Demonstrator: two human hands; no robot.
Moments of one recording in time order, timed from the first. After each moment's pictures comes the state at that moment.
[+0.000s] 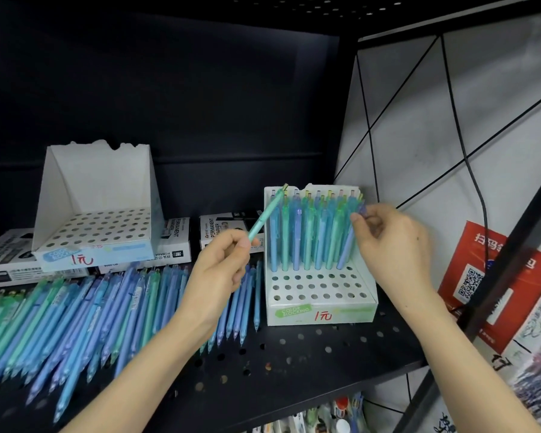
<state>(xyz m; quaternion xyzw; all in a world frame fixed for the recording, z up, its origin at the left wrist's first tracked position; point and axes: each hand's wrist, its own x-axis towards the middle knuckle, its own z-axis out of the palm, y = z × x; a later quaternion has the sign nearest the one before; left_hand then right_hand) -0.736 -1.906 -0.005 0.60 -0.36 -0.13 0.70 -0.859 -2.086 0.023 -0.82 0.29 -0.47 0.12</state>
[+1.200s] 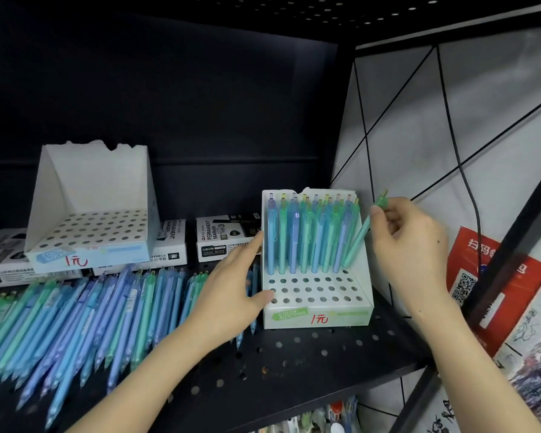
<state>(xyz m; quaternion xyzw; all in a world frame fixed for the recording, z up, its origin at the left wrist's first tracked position) -0.738 -1.911 -0.017 0.79 -0.46 -0.06 0.40 -0.875 -2.081 0.037 -0.80 0.29 -0.51 0.13</state>
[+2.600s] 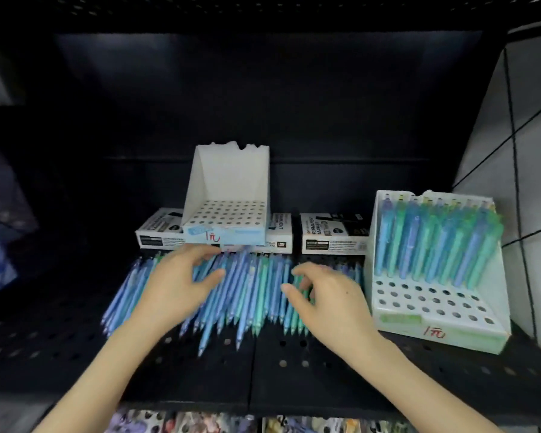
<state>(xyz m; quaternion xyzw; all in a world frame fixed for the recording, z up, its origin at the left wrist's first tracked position) -0.671 -1.742 -0.016 0.90 -0.26 0.13 0.32 -0.778 -1.942 -0.028 -0.95 0.02 -0.26 0.19</state>
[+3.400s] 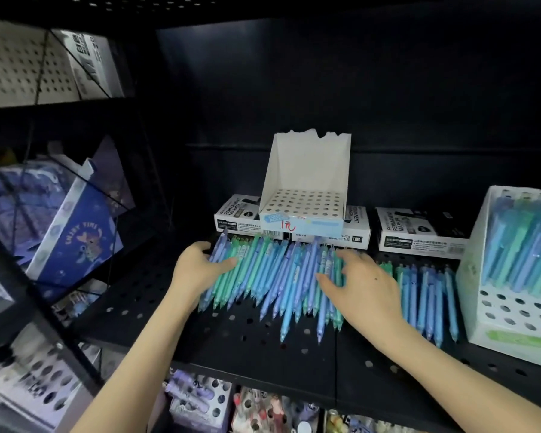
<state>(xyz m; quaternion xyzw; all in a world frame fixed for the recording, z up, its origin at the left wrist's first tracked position) -0.634 -1.677 -0.030 0.88 0.03 0.02 0.47 -0.722 -1.898 -0.045 -0.95 0.08 -0.25 0.16</state>
